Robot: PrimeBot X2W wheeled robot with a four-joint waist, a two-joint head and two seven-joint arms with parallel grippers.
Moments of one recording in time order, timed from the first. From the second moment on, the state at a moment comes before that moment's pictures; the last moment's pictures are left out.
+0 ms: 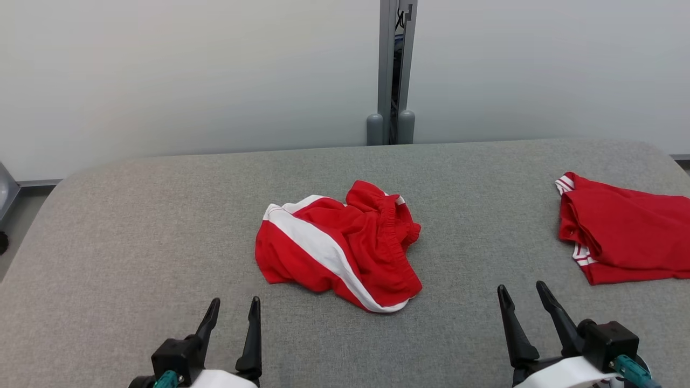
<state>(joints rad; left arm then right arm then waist) -0.01 0.08 -0.28 0.30 -0.38 0.08 -0.26 -0.02 -0.07 0.20 0.27 0.30 0.13 -0.26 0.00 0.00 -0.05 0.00</state>
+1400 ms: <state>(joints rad) 0.00 0.05 -0.30 0.31 -0.37 0.05 -0.26 -0.21 -0.15 0.51 0.60 0.42 0.13 -0.26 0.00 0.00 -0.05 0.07</state>
